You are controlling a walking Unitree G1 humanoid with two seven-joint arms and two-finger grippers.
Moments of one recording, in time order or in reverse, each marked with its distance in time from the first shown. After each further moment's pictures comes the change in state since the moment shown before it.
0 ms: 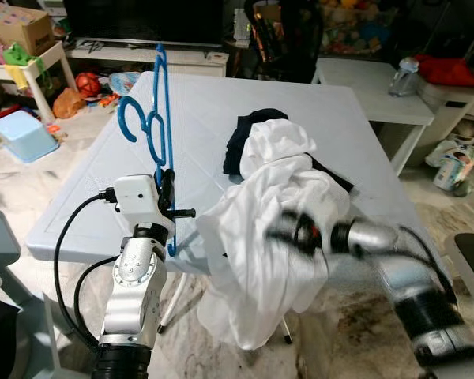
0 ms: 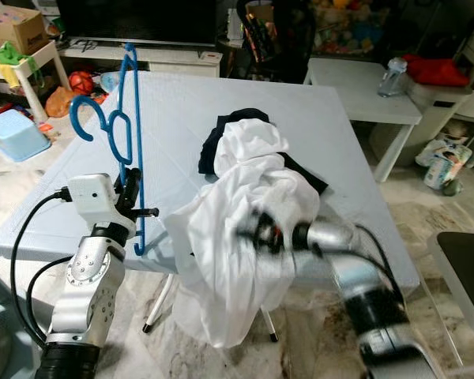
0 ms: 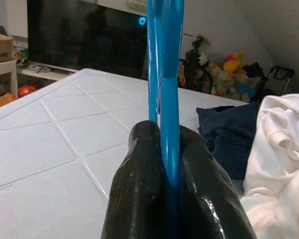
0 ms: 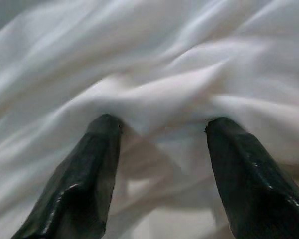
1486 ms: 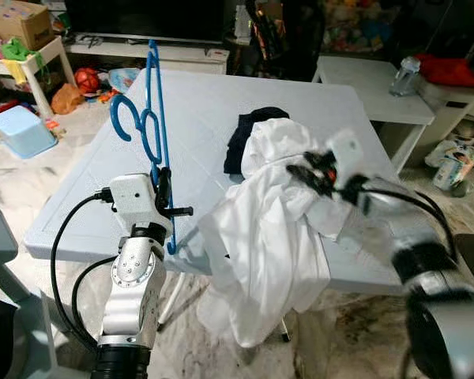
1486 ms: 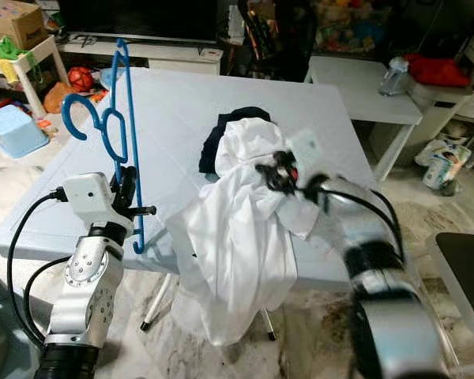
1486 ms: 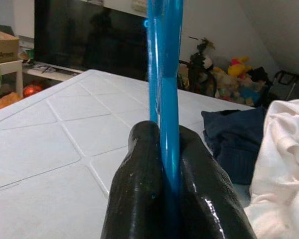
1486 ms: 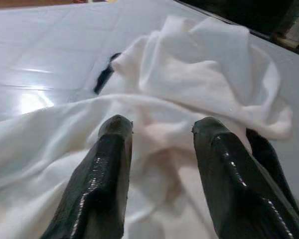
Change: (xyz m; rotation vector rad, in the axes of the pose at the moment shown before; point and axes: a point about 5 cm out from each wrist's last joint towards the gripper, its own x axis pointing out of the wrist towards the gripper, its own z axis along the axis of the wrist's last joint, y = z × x) left arm -0.001 0.000 0.003 -0.005 -0.017 0.023; right arm -0.007 -0.052 0.037 0.030 -0.206 -0.176
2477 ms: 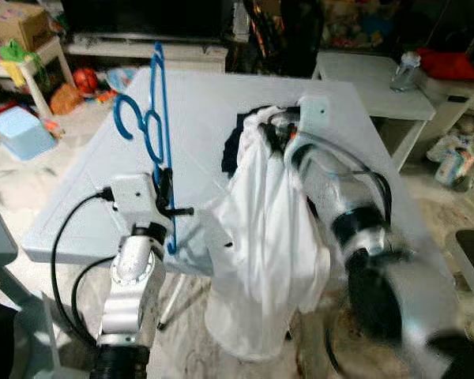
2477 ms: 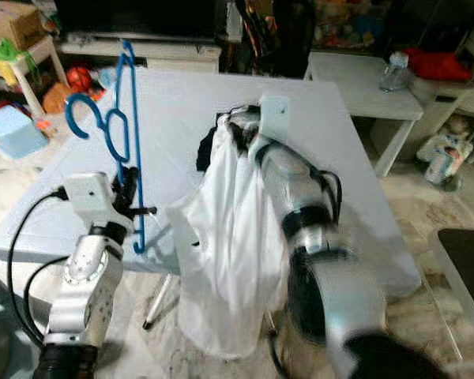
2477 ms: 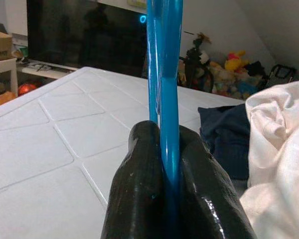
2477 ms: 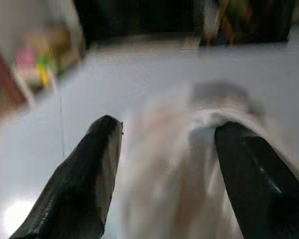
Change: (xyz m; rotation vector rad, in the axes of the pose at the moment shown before) left arm 0.002 0.001 0.005 0.003 -0.009 -0.010; right arm 0.073 0.020 0.085 0.403 -0.201 -0.437
